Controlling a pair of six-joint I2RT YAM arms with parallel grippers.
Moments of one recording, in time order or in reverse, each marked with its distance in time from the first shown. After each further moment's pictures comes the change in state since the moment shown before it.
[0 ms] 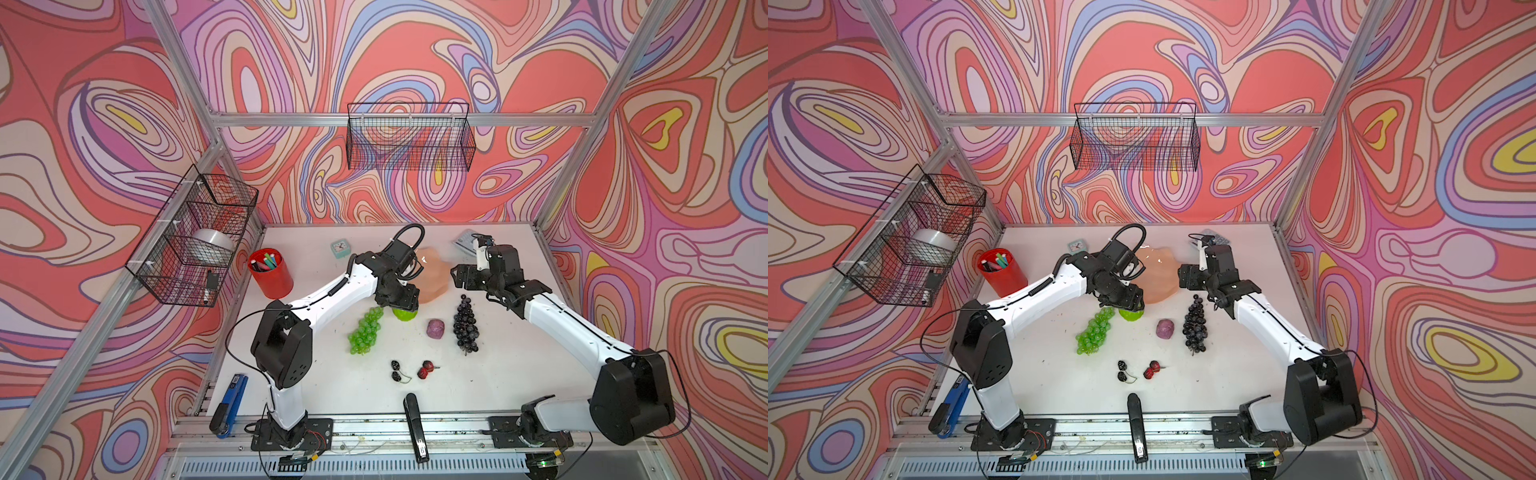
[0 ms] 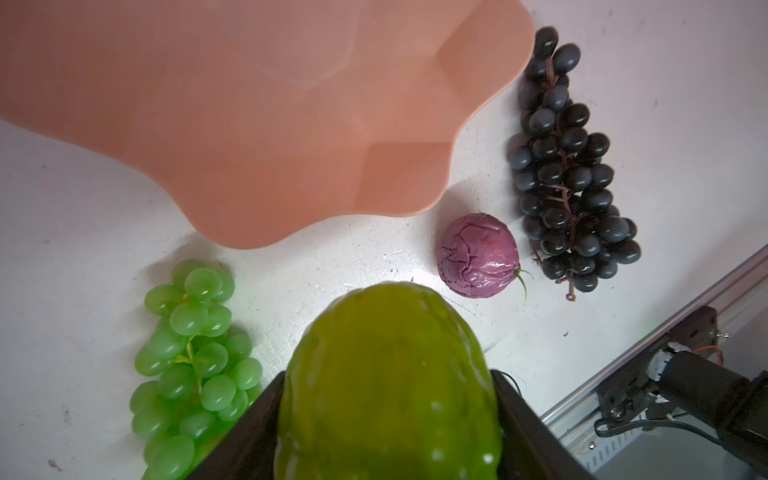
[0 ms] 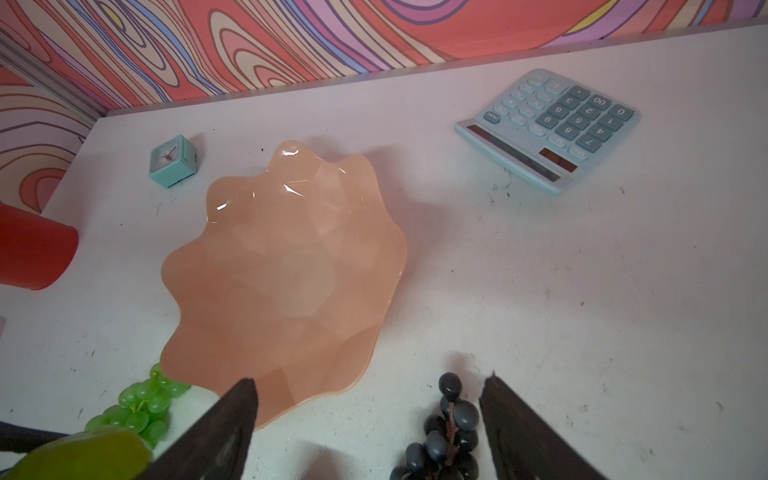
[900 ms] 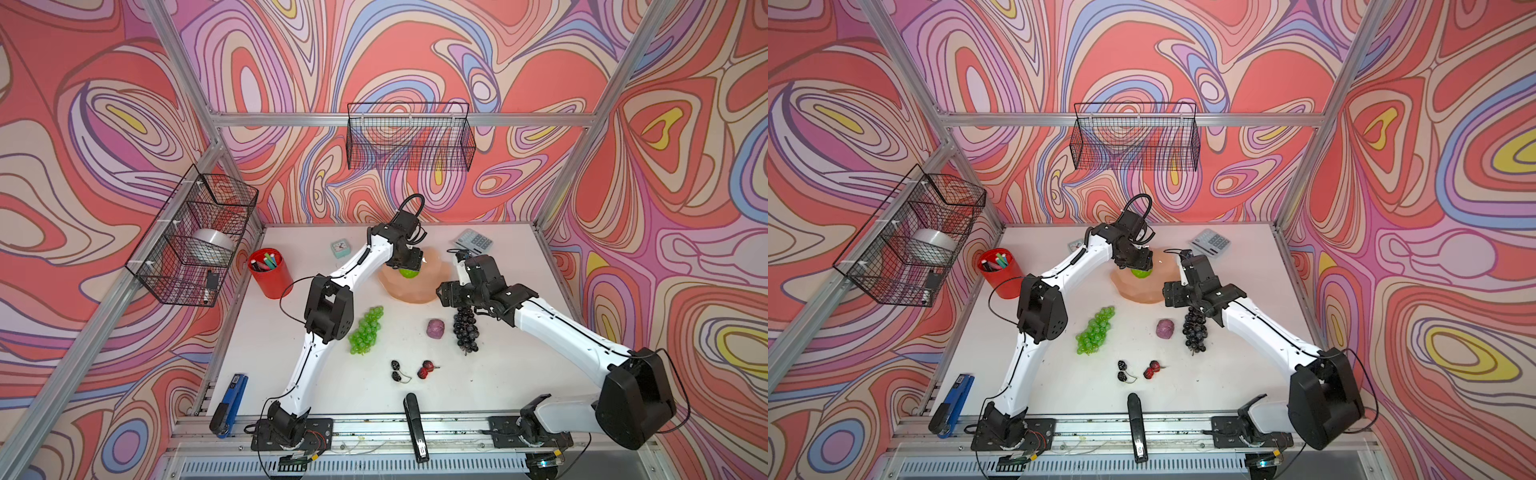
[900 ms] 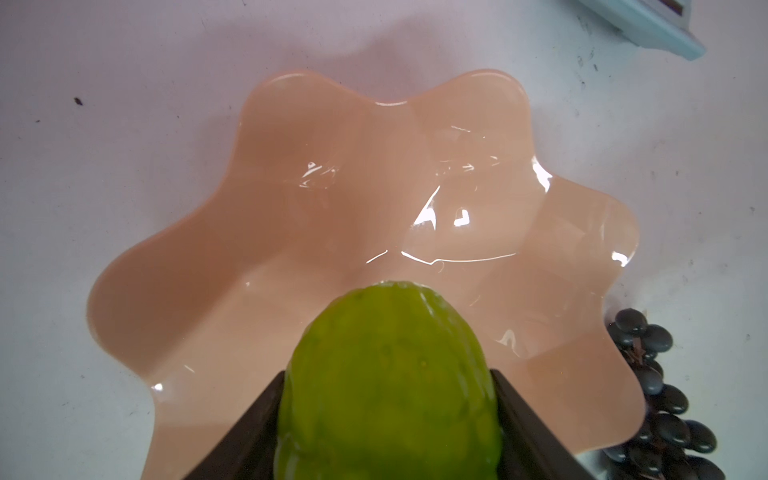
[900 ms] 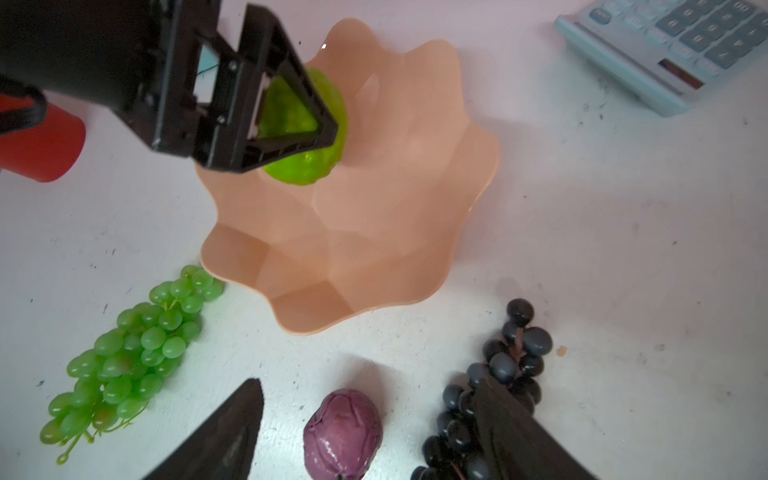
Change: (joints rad) left arm 0.115 0.572 0.686 -0.022 -0.116 0.105; right arm 0.213 -0.013 0.006 -0.180 0.066 0.028
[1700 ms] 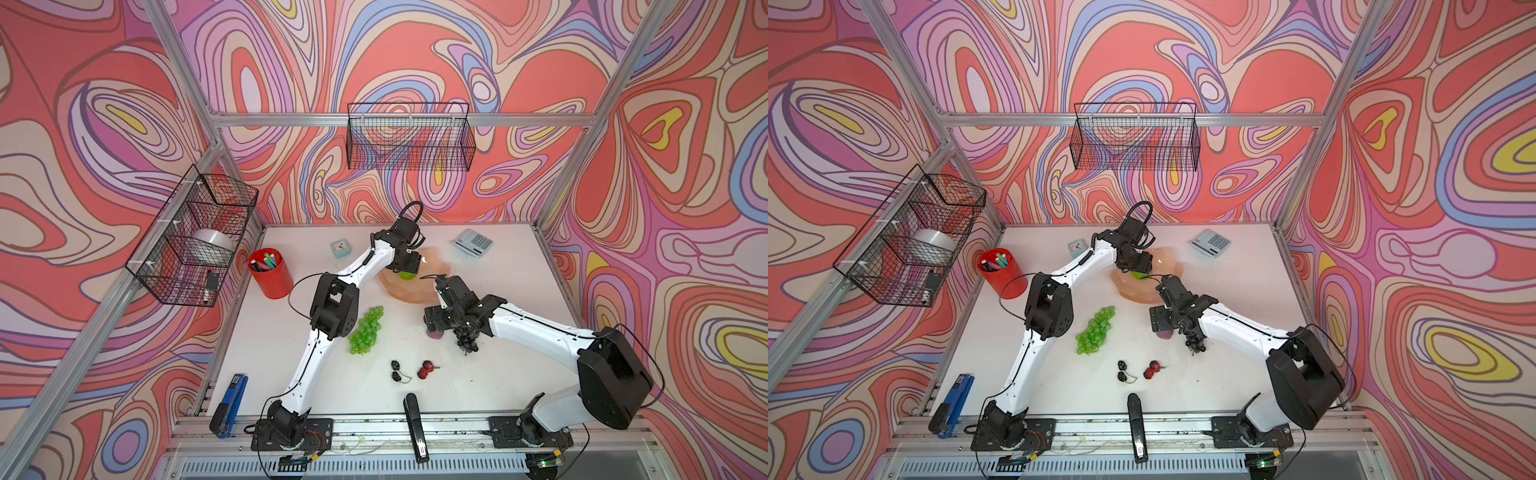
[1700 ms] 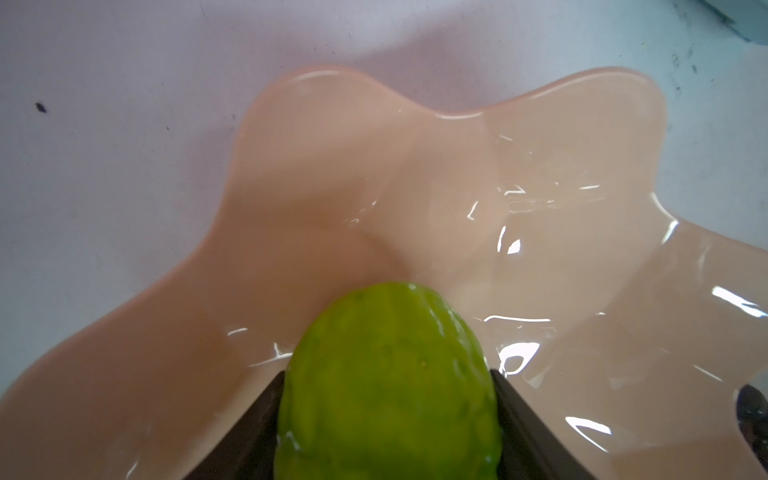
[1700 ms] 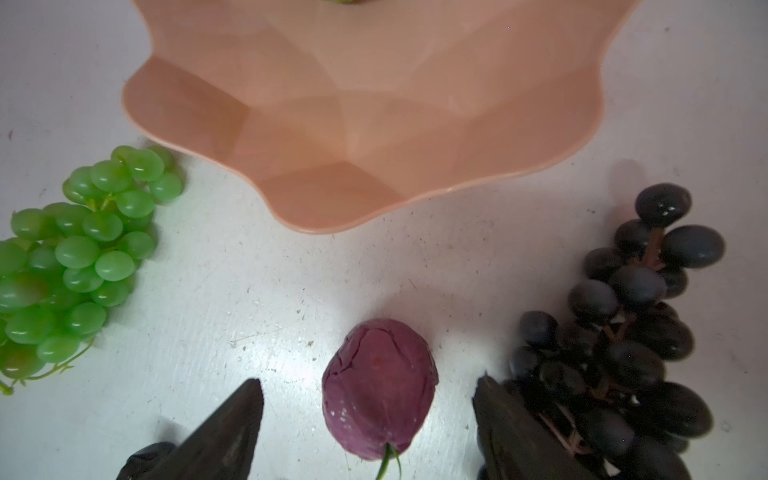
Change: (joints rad) left arm 0.009 0.087 0.001 0.086 -0.034 0.000; right arm 0.150 0.131 -0.059 -0.034 0.061 0.111
